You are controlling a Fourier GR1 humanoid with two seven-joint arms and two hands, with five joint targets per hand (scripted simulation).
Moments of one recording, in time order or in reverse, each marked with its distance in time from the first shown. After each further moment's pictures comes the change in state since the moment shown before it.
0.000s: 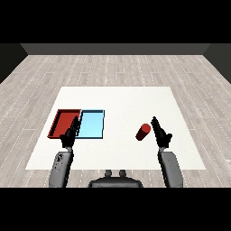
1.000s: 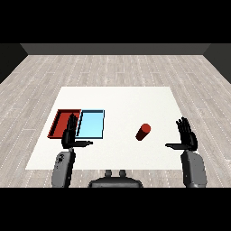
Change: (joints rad) left arm -0.004 -0.060 0.043 0.001 0.084 -0.041 -0.335; right arm -0.031 -0.220 -0.330 0.291 -0.239 0.381 -0.426
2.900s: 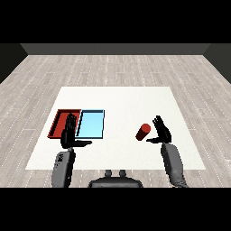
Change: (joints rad) left arm -0.004 -0.005 0.009 -0.011 0.057 -0.008 -0.019; right arm -0.186 0.159 0.121 0.258 0.039 -0.019 0.055
